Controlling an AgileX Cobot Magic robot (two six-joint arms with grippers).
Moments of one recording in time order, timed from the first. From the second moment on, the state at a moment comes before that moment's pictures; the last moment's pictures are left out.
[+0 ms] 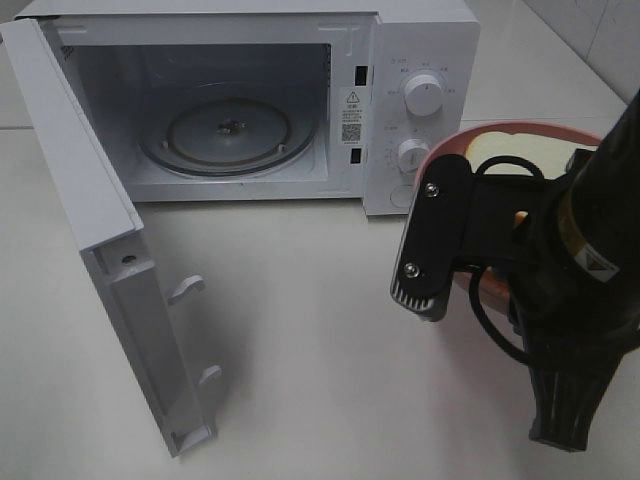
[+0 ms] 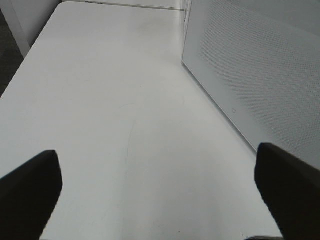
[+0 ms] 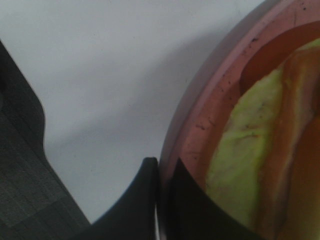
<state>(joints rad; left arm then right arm) 0.06 -0.01 -0.52 -0.04 1.08 -0.03 0.99 1.32 -0.83 -0.46 1.01 -0.03</state>
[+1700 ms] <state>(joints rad) 0.06 -0.01 -0.52 -0.04 1.08 -0.03 0.88 1.32 -0.83 -0.33 0.85 -0.96</state>
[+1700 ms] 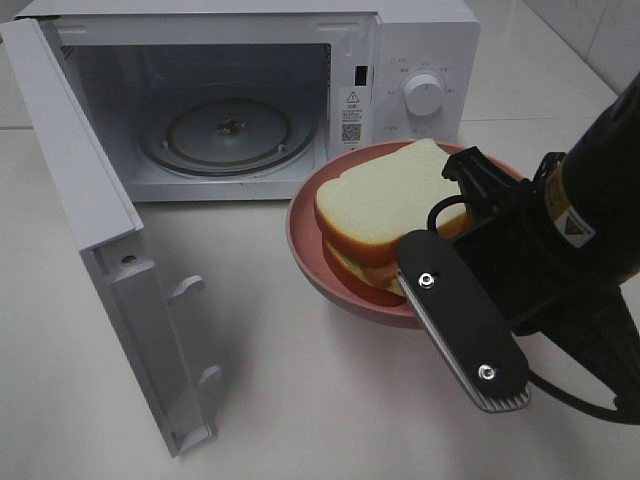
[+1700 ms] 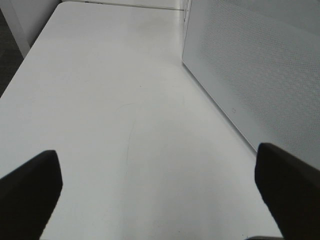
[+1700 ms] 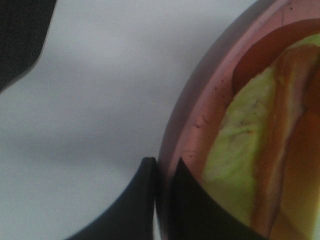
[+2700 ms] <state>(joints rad) 0.06 -0.01 -0.52 -0.04 1.08 -0.03 0.64 1.32 -0.83 -0.08 0.72 -1.59</state>
